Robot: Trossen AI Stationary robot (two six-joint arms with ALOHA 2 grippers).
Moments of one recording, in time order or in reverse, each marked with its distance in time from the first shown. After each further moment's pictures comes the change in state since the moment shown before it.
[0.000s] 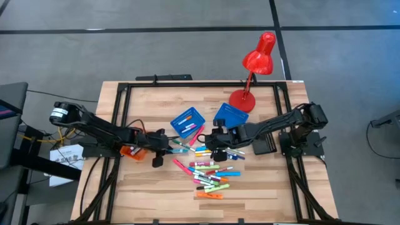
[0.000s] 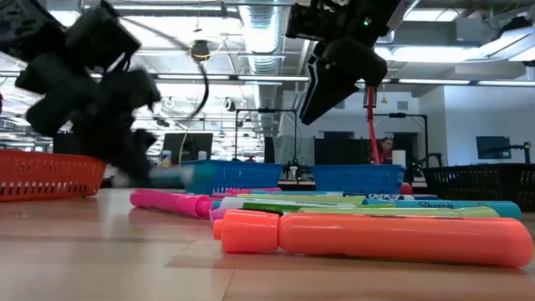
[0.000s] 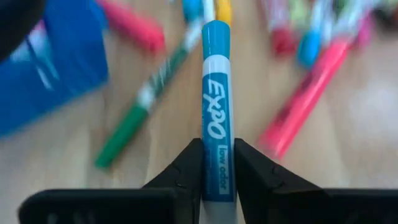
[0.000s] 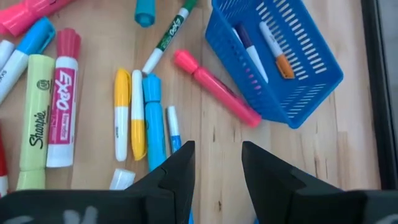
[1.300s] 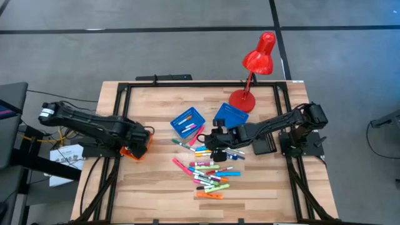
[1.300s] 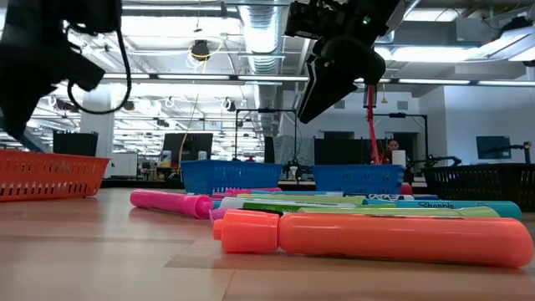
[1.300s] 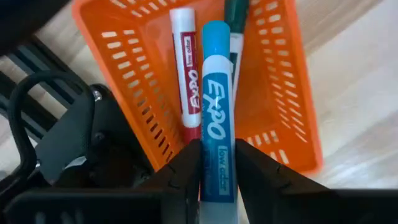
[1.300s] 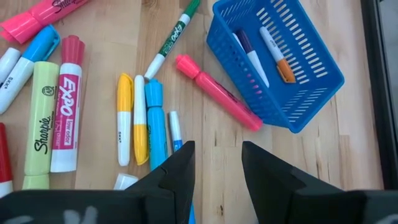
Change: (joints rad) left arm -0.026 -0.205 0.422 -1.555 0.026 -0.834; right arm 0.001 -0.001 0.000 0.014 -0.008 0.000
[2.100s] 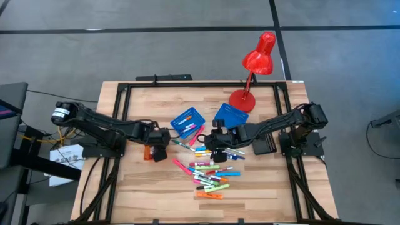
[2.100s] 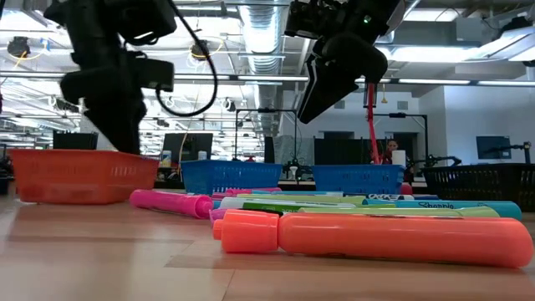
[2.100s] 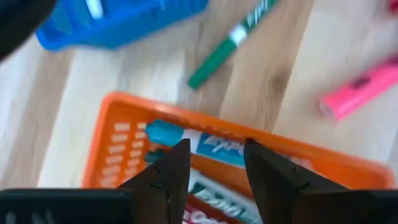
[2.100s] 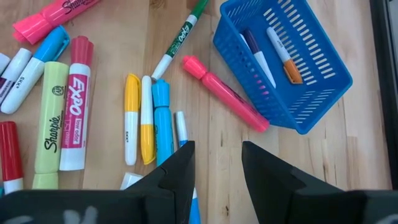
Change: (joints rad) left arm 0.031 0.247 0.000 0.660 -0.201 0.620; right arm 0.000 0.000 0.000 0.000 -0.023 0.000
